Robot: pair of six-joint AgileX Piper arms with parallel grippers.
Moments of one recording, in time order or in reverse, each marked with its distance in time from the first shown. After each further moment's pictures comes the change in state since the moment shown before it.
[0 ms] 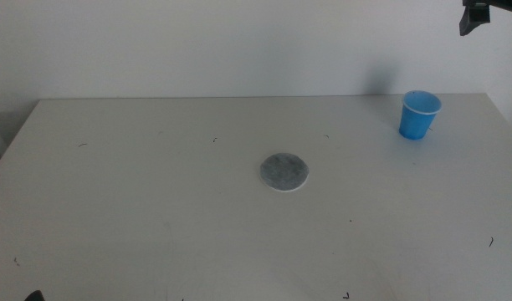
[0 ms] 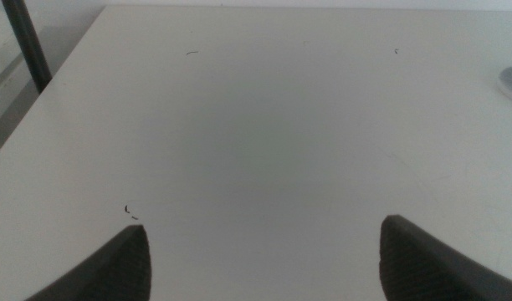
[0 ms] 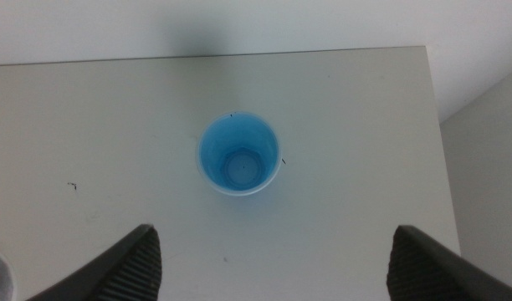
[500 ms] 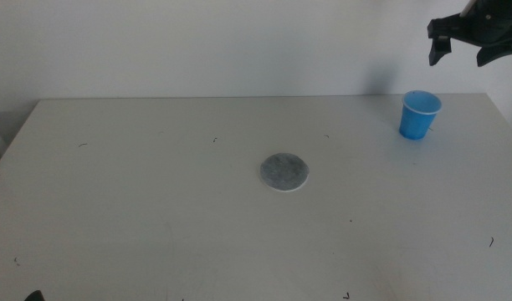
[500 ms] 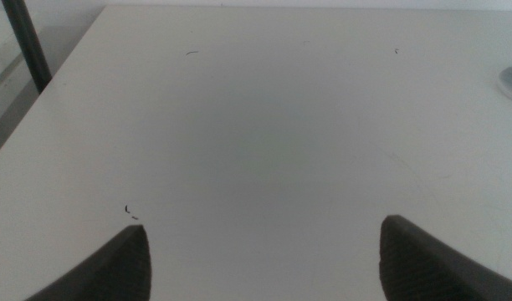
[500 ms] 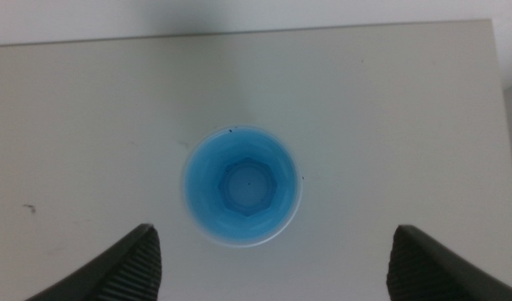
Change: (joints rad) left arm 0.000 0.000 0.000 0.000 0.000 0.000; right arm -0.006 0.326 -0.287 0.028 0.084 0.001
